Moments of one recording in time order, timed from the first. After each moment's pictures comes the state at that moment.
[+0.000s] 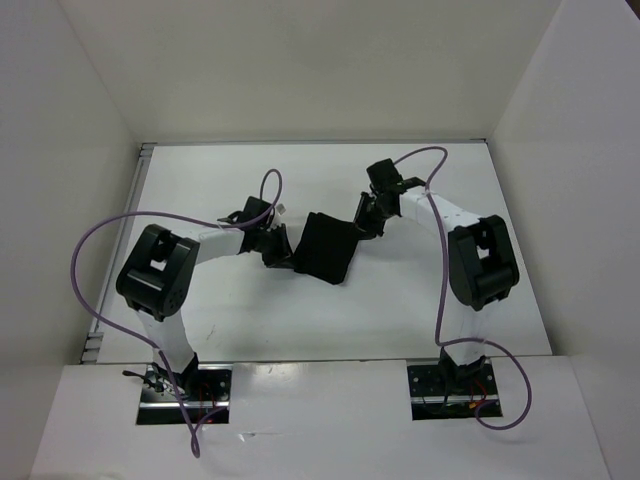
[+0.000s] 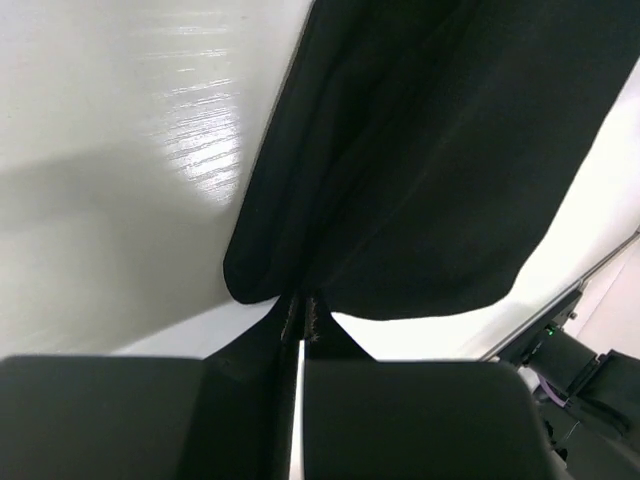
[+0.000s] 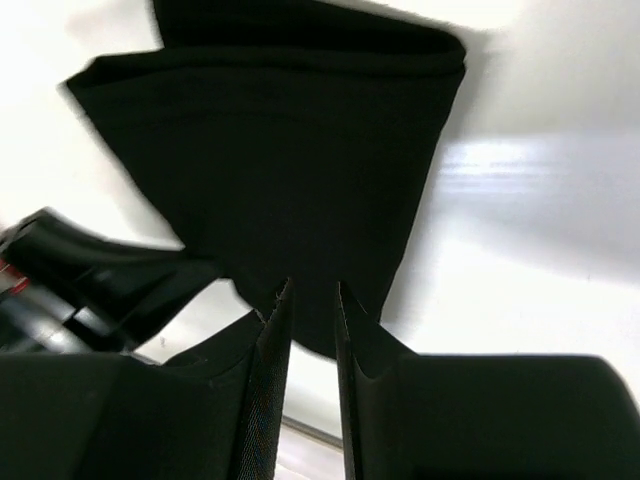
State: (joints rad) left arm -0.39 1.82 1.00 -0.20 0.45 -0.66; right arm 0.37 1.82 1.35 -0.61 -0.27 0.75
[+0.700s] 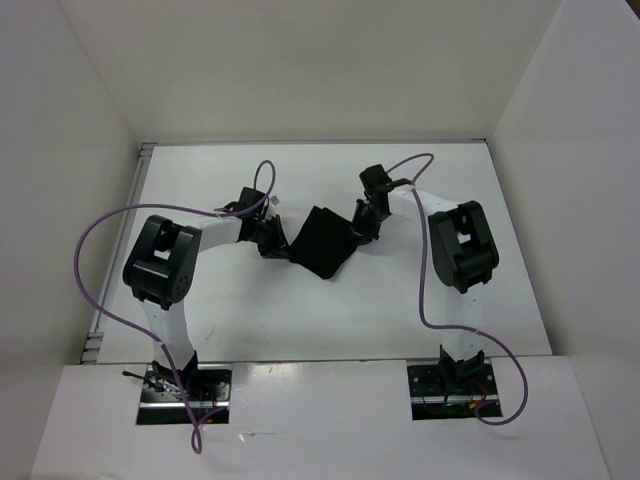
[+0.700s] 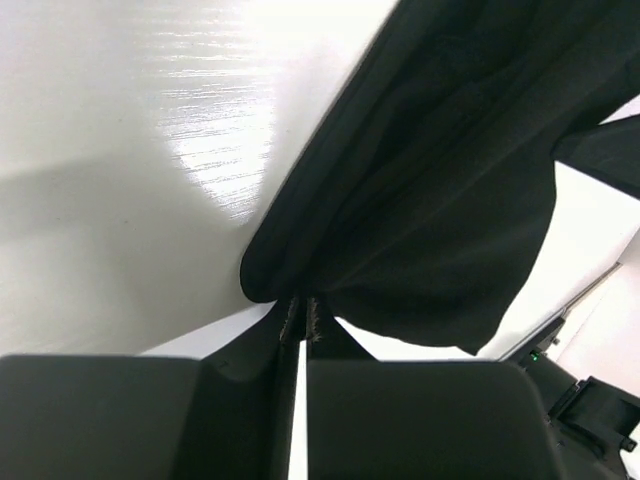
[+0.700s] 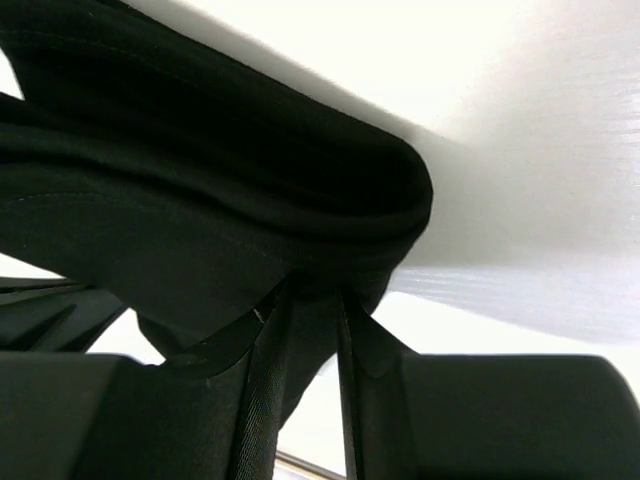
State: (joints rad) left arm -0.32 1.91 1.11 -0.24 0.46 -0.64; right arm 0.36 2.04 1.43 -0.61 -0.25 0.74
